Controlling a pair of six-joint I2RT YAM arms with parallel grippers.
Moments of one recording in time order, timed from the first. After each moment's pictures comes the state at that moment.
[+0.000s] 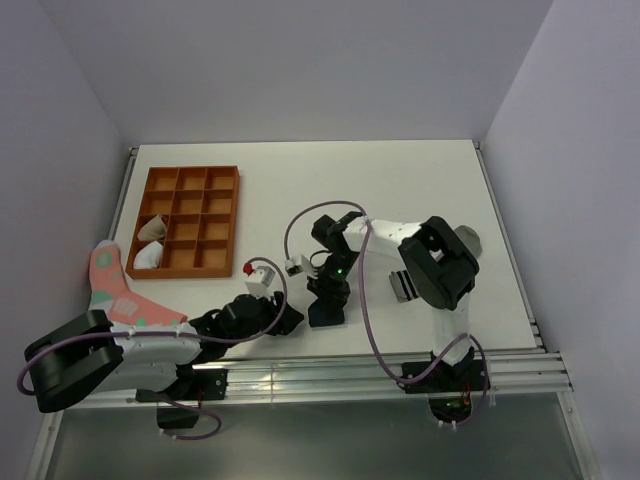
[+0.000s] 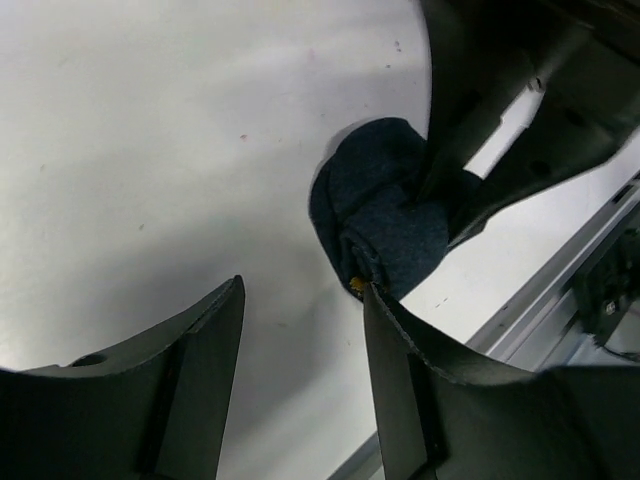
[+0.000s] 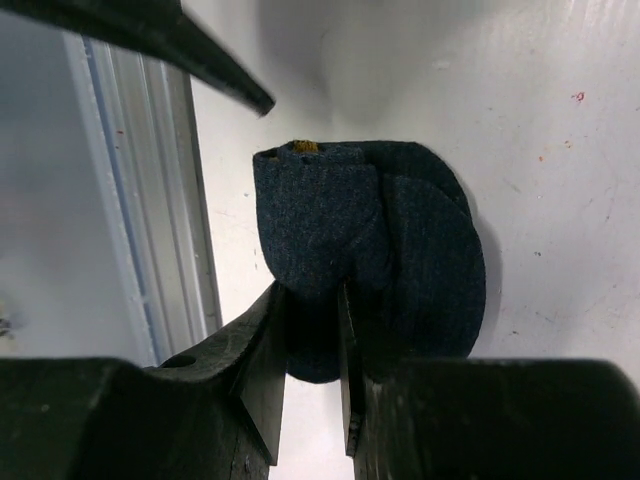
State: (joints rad) left arm -1.02 1.14 0.15 0.49 -0.16 -0.85; right arm 0.72 1.94 1.24 -0.96 -0.74 -0.75
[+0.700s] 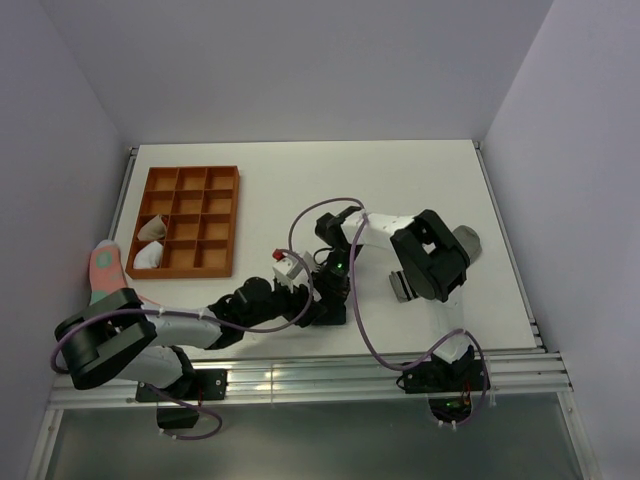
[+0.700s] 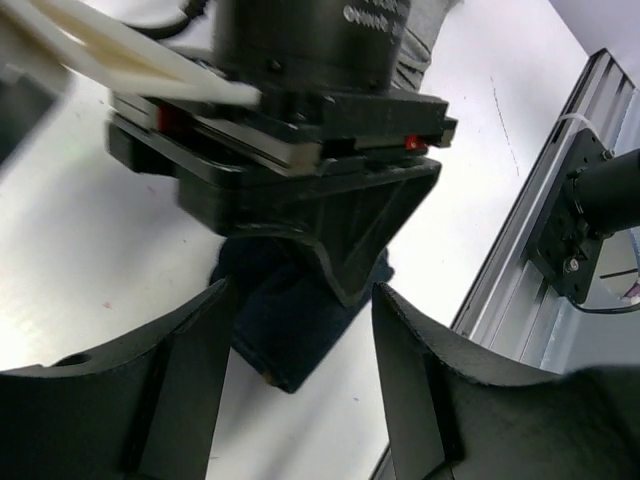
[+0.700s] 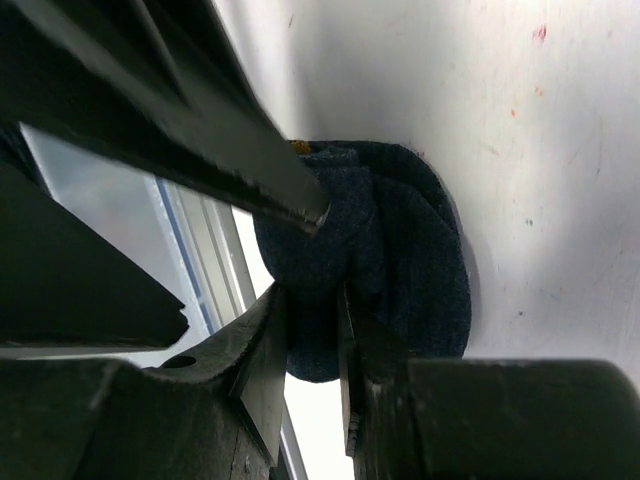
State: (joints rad) left arm -1.00 1.36 0.30 0.75 0.06 -0.51; right arm 0.67 2.04 1.32 -1.06 -0.78 -0.64
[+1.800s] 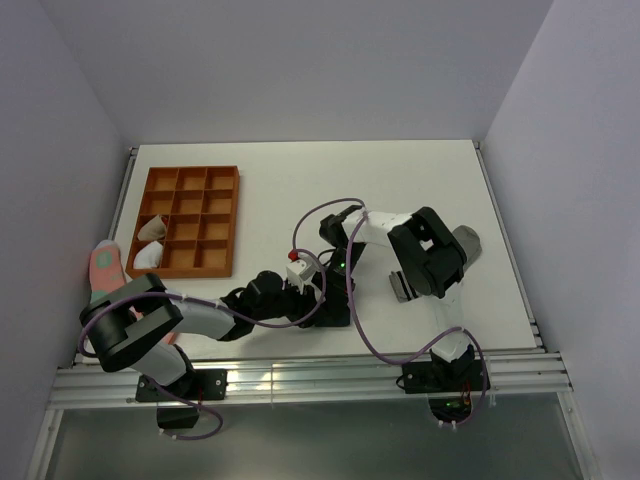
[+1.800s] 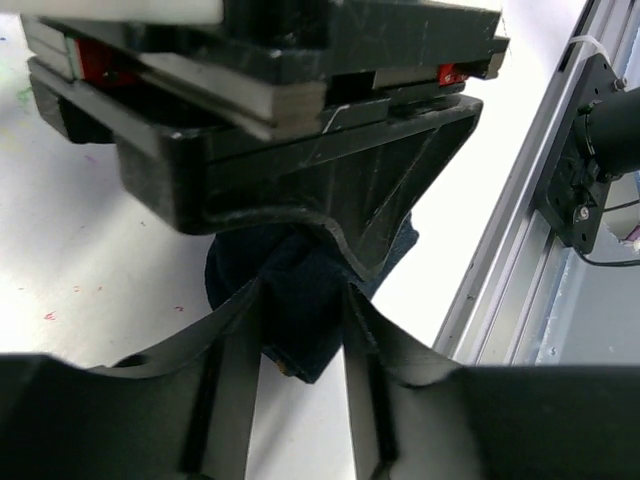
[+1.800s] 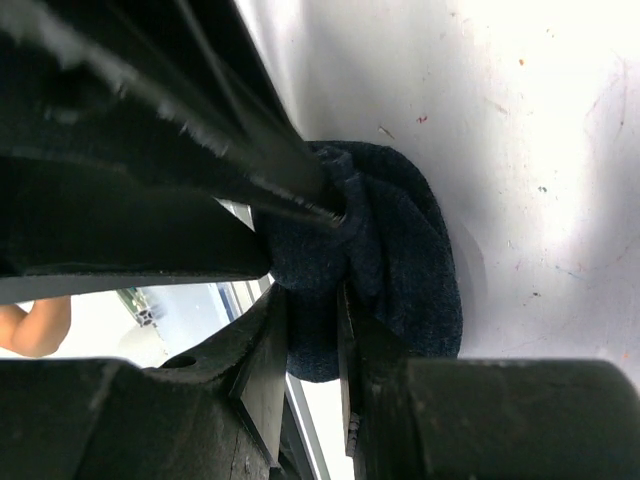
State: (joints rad) left arm -0.95 1.52 0.37 0.72 0.25 -0.48; right arm 0.64 2.08 1.33 -1.13 -0.80 -0.66
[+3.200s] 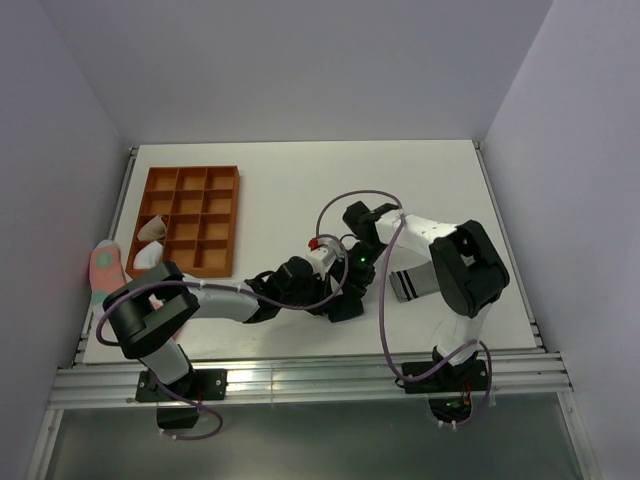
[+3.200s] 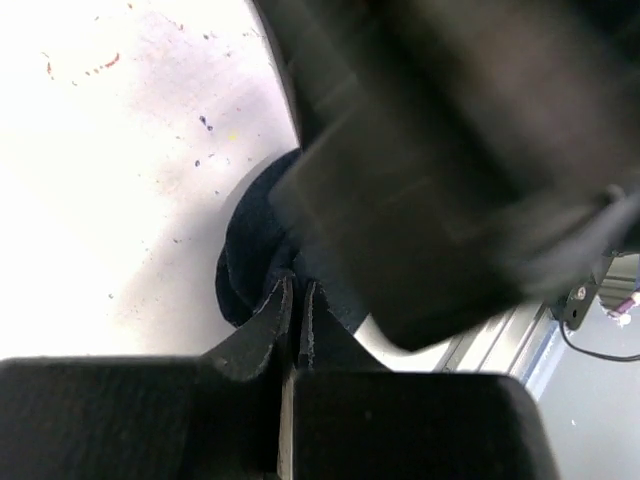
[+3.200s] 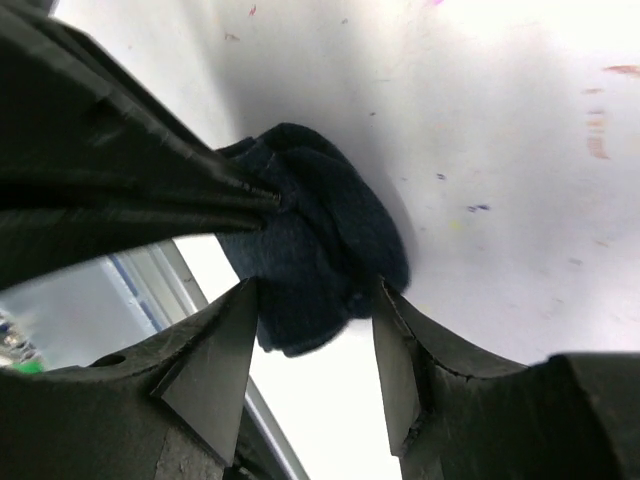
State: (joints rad) left arm -1.00 1.64 0.65 0.39 0.15 -0.60; right arm 0.54 1.81 1.14 -0.92 -0.59 -0.52
